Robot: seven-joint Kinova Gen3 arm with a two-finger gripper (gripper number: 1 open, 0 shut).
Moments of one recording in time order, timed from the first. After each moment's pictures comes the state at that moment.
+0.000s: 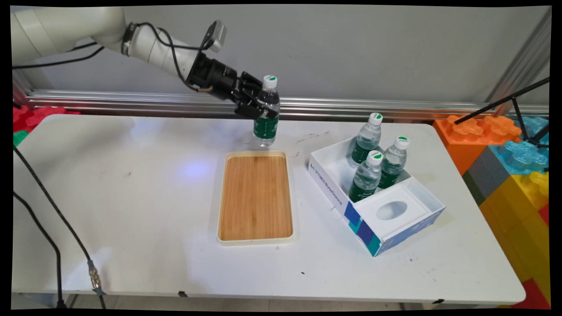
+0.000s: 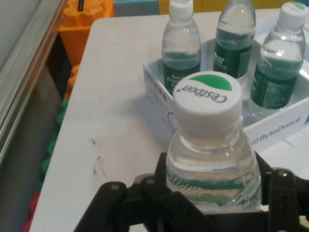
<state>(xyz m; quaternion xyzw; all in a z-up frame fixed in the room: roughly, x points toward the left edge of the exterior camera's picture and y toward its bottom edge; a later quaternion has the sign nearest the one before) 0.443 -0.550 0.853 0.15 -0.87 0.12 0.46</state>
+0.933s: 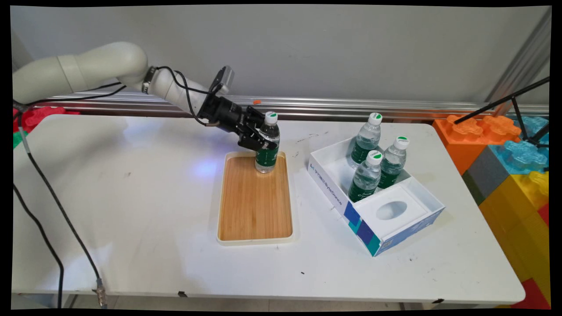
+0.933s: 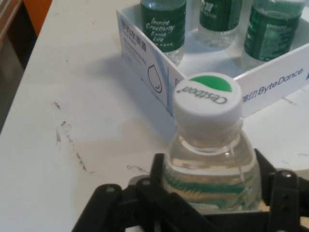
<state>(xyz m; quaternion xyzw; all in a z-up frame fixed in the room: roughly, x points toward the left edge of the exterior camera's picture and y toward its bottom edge) 0.443 -0.563 0.758 0.13 -0.87 0.09 0.46</state>
